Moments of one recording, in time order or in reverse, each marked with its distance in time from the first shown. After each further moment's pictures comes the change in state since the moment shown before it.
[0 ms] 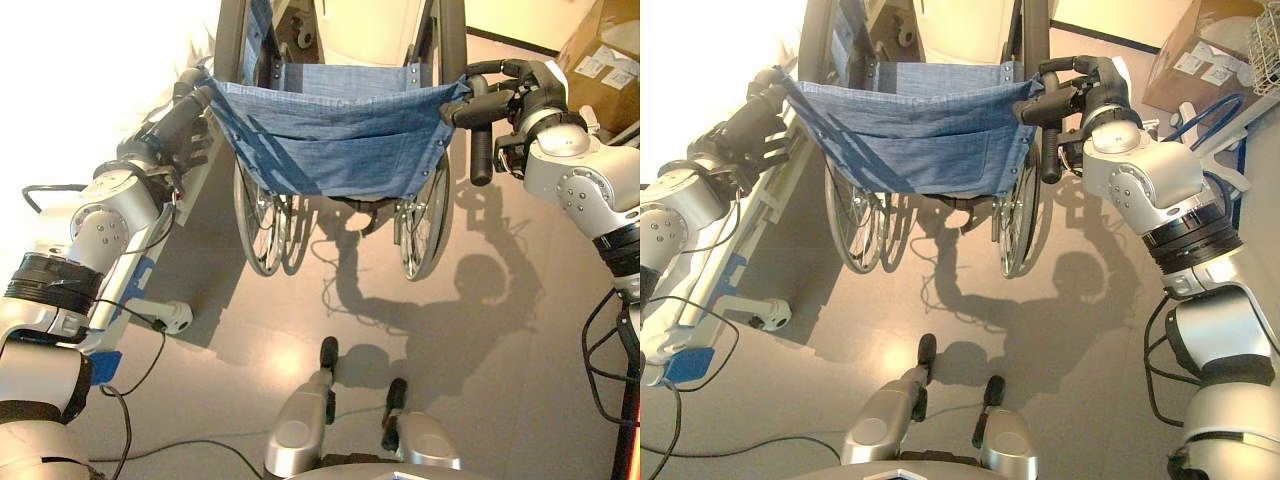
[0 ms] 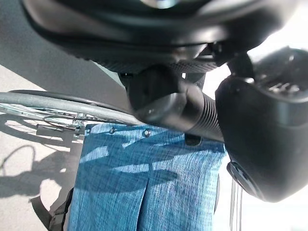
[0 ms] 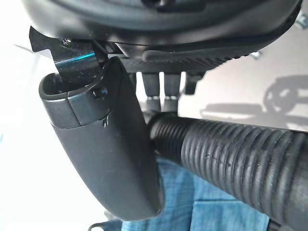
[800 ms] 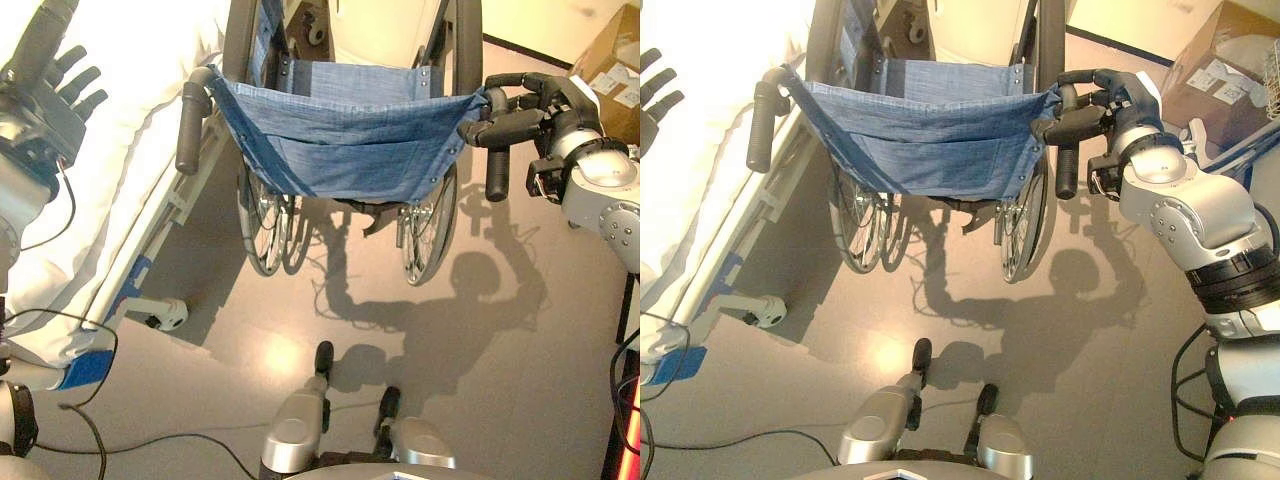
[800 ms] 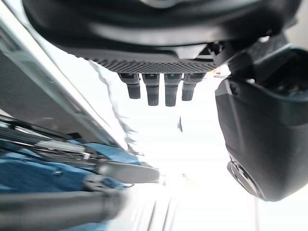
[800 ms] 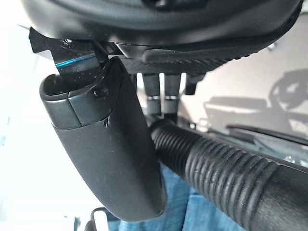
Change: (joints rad) left arm 0.331 0.156 0.499 -0.272 -0.063 0.013 -0.019; right arm 0.289 -0.140 -0.230 -0.258 0.000 0.001 0.081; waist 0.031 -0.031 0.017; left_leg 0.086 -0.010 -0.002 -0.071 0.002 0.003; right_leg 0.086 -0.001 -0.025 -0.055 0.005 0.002
